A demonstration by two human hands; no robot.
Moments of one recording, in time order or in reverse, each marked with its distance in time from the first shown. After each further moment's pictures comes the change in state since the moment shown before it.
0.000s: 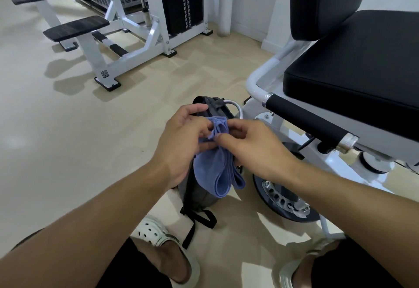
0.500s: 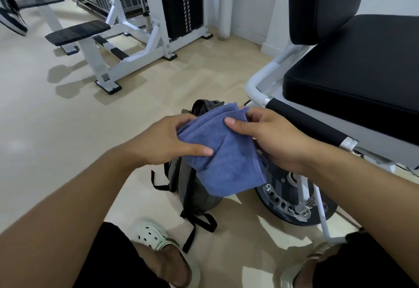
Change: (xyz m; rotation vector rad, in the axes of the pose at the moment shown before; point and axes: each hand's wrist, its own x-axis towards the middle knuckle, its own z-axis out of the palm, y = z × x) left_hand 0.029 0.017 -0.049 0.862 -0.362 0.120; right_hand 0.010 -0.008 -0.028 0.416 -0.096 0.118
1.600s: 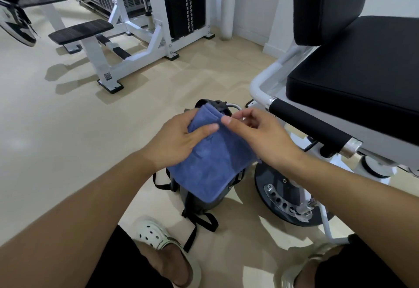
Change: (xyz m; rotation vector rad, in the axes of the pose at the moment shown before) left_hand 0.010 -0.007 0.023 -0.108 0.174 0.110; right_hand 0.013 0.021 0.007 -0.367 0.309 -0.100
